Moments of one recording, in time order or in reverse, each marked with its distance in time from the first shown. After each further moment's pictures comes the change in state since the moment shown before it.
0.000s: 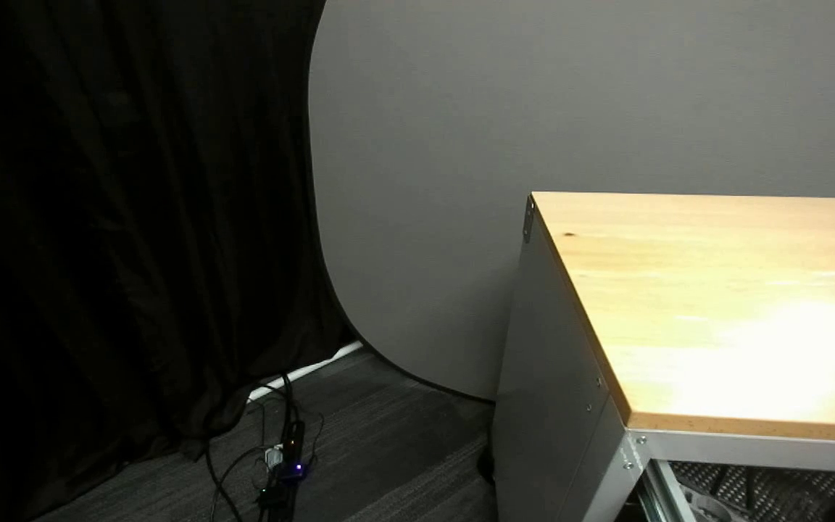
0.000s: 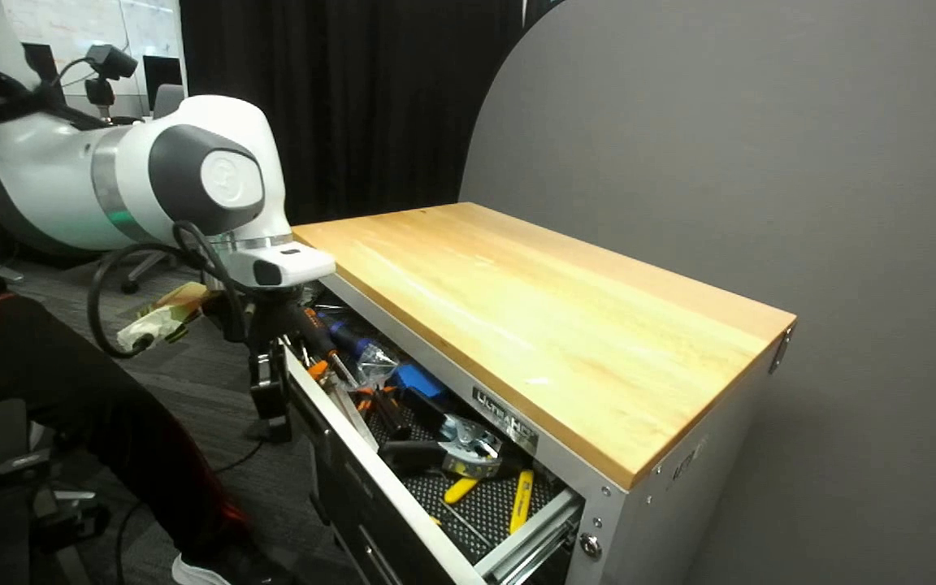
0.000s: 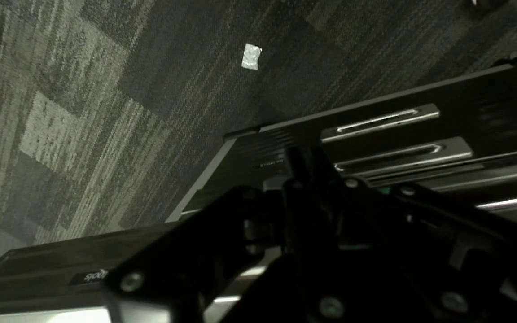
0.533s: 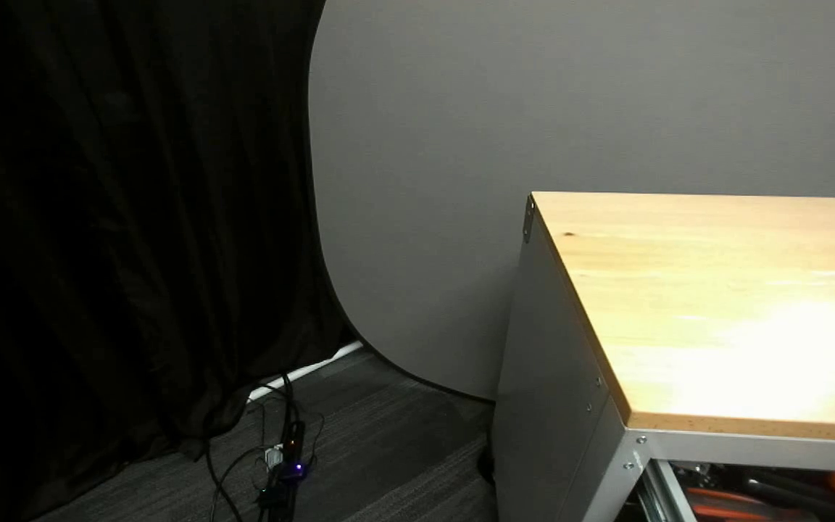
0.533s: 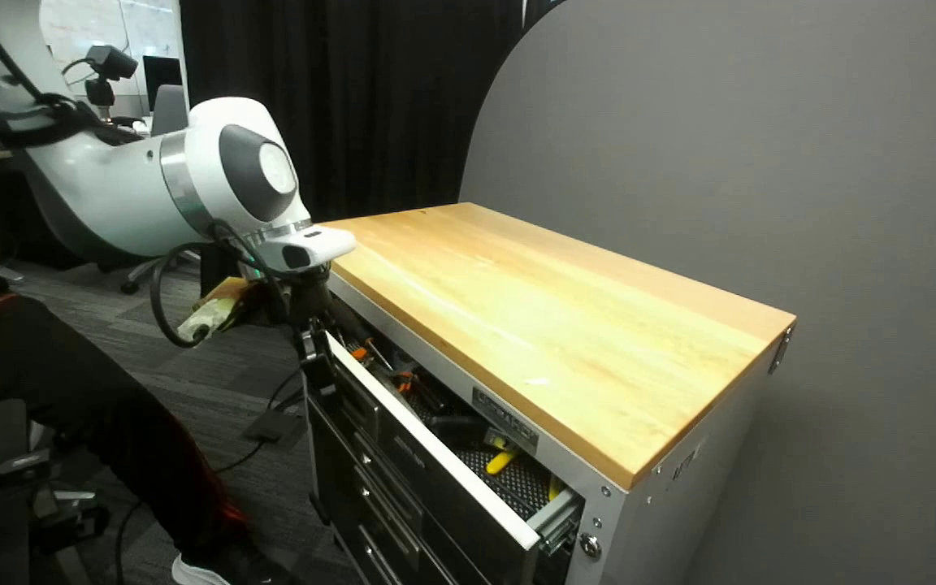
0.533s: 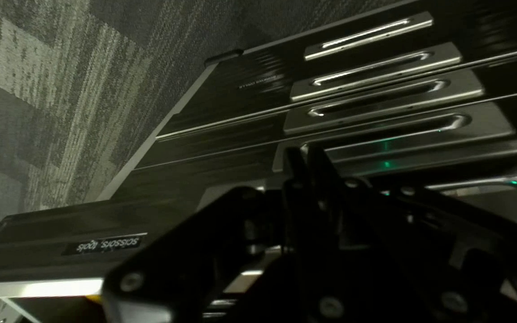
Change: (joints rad) arm 0.059 0.079 -0.050 0.129 -0.249 0.051 0.251
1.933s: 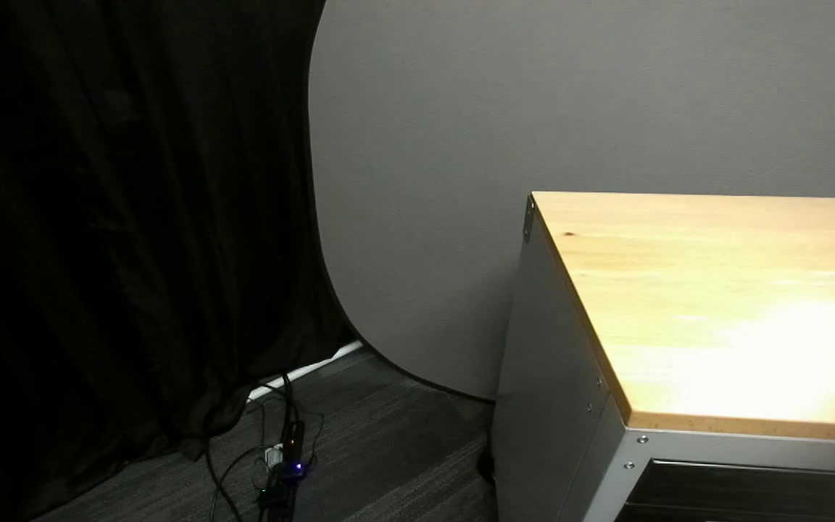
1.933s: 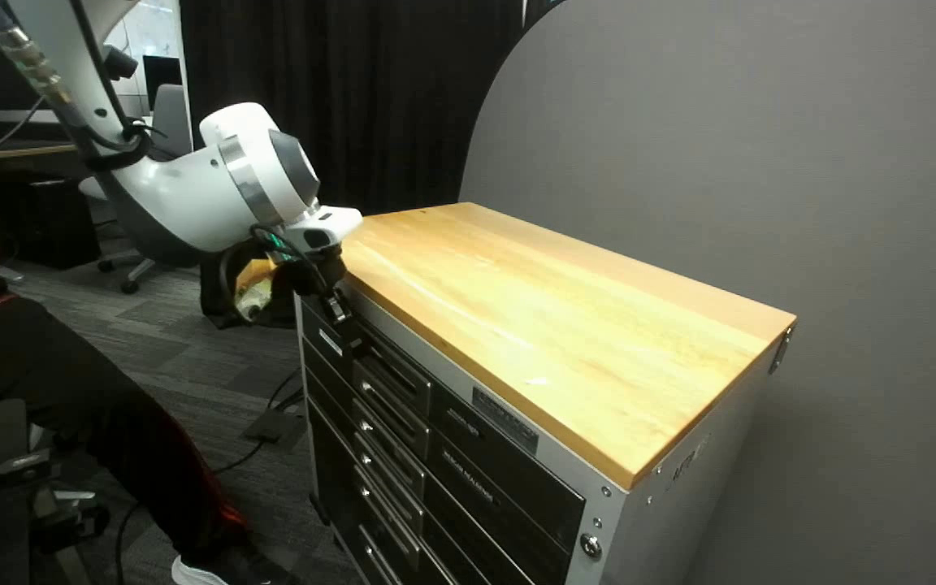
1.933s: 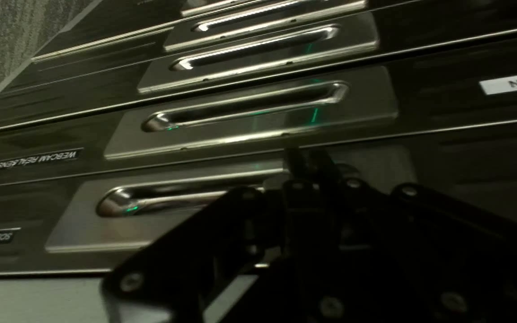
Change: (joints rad) arm 0.053 0.136 0.035 0.210 -0.183 0.072 0.183
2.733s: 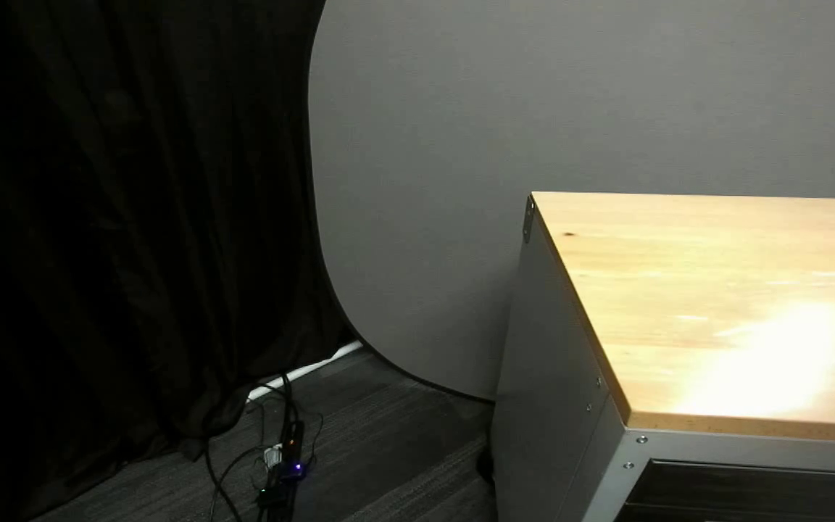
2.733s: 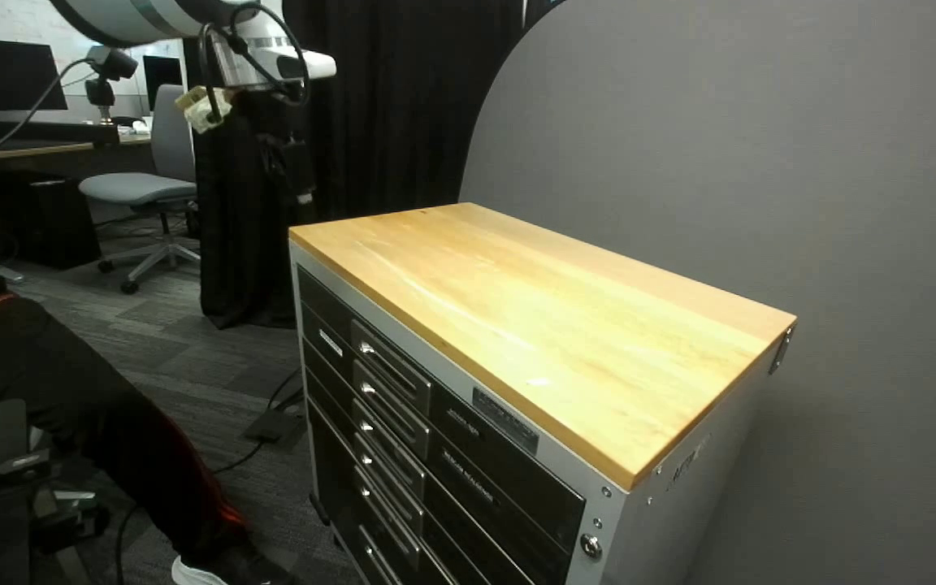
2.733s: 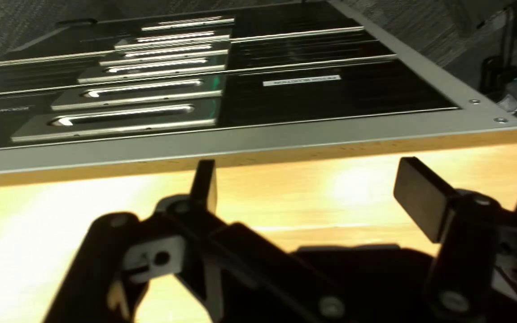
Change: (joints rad) arm -0.062 -0.360 0.274 0.043 0.852 -0.392 -0.818
